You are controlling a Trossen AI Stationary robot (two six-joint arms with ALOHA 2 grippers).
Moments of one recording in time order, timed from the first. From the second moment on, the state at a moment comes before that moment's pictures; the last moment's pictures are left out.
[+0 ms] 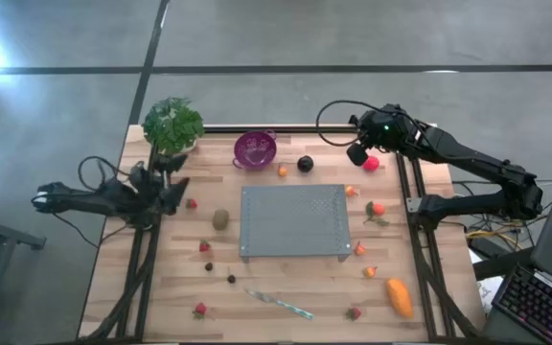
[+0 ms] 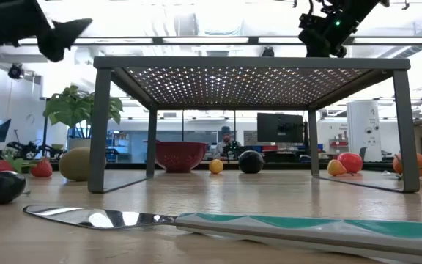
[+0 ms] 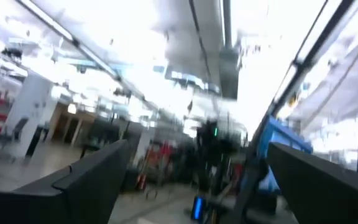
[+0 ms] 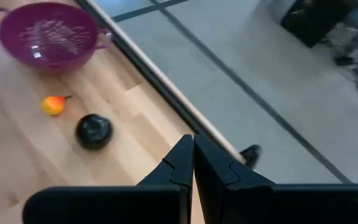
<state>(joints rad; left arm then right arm) -0.10 0.25 0.03 0.83 -0.43 0.00 -0.53 1.07 1.01 -0.61 0.29 -0.03</state>
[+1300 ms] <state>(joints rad) -0.07 0.87 0.81 -0.52 -0.90 0.42 -0.54 1.07 1.01 -0.61 0.28 -0.05</state>
